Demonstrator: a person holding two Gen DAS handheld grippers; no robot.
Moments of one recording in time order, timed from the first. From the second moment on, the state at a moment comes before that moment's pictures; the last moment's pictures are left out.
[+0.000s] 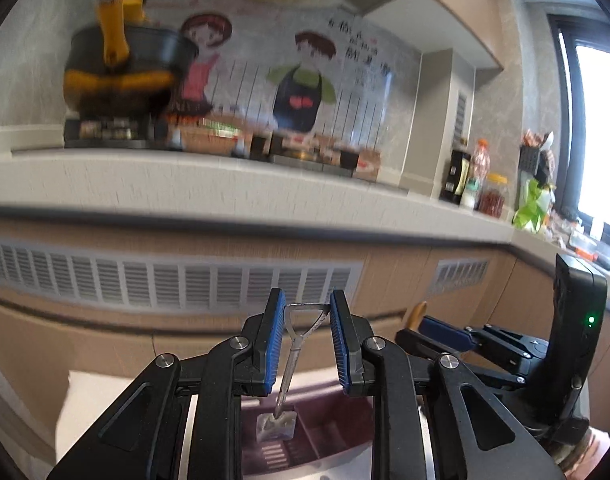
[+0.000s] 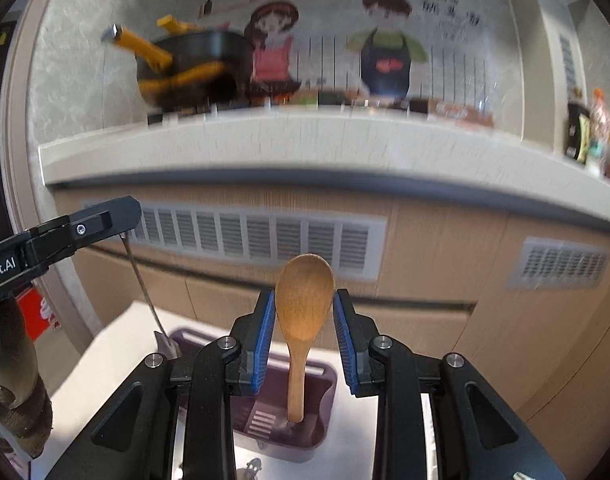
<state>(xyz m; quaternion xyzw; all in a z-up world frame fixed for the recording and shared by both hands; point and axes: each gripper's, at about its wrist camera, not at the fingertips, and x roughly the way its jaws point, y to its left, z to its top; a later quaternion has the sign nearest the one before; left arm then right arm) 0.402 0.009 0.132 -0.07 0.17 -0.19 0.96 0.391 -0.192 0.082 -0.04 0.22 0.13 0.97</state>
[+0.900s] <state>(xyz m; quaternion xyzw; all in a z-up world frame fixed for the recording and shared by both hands) 0.373 0.031 0.055 -0.10 0.27 -0.12 0.95 0.344 -0.189 0.028 -0.07 0.26 0.12 0.96</state>
